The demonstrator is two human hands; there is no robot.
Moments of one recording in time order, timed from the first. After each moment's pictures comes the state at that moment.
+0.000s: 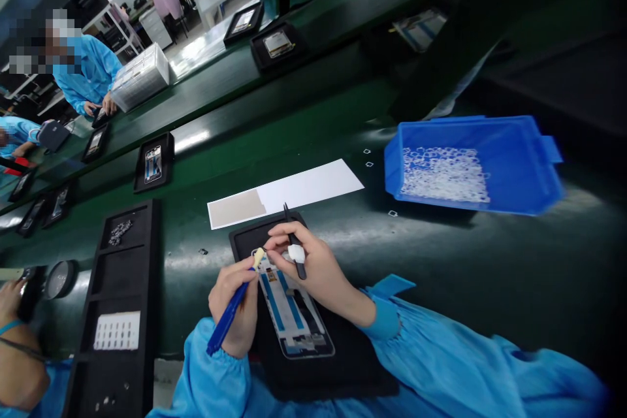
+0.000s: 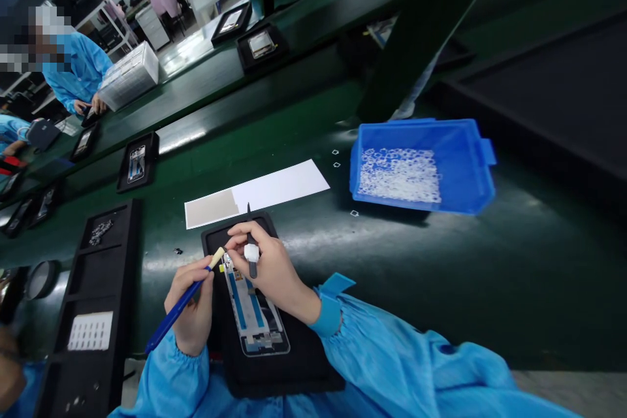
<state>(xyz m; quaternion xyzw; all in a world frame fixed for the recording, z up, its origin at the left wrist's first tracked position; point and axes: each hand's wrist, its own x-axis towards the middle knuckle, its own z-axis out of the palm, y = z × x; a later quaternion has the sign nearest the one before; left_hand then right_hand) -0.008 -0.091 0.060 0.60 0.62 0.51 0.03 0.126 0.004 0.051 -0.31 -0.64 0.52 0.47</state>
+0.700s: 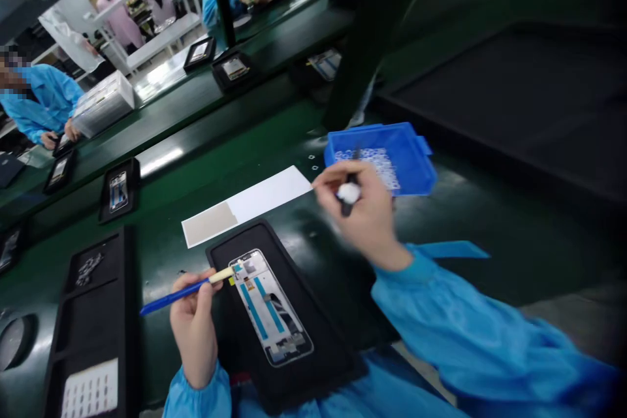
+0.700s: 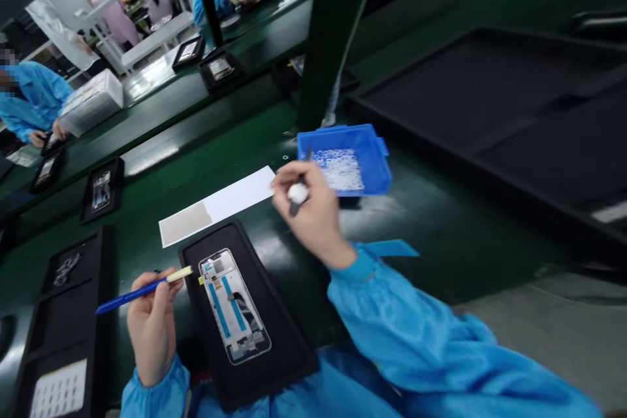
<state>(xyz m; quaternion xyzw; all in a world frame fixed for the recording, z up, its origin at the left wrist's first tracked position) -0.022 -0.087 0.065 0.28 0.63 0.66 0.31 0.205 0.068 0.063 -0.46 -0.60 0.23 0.62</state>
